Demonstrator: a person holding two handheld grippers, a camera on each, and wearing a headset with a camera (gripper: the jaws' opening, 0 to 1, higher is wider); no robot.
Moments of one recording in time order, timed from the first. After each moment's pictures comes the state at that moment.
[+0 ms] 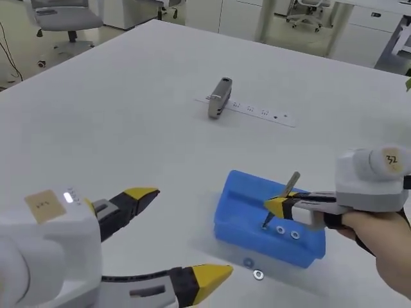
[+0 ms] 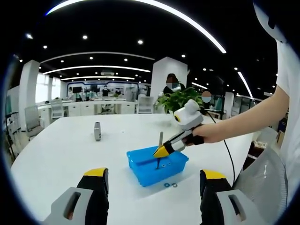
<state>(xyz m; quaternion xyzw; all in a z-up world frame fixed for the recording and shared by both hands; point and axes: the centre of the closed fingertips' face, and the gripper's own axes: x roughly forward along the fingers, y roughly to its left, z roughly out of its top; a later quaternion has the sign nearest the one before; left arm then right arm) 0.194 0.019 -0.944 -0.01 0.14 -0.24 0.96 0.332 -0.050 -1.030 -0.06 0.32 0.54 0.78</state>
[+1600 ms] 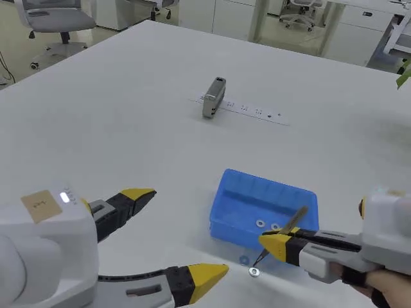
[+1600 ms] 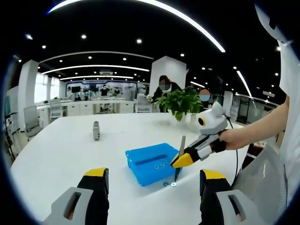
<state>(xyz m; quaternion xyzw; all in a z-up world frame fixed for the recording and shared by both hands) 0.193 0.015 -0.945 -0.01 0.14 -0.24 0.96 0.250 -0.061 -1.017 0.00 0.31 0.57 0.76</state>
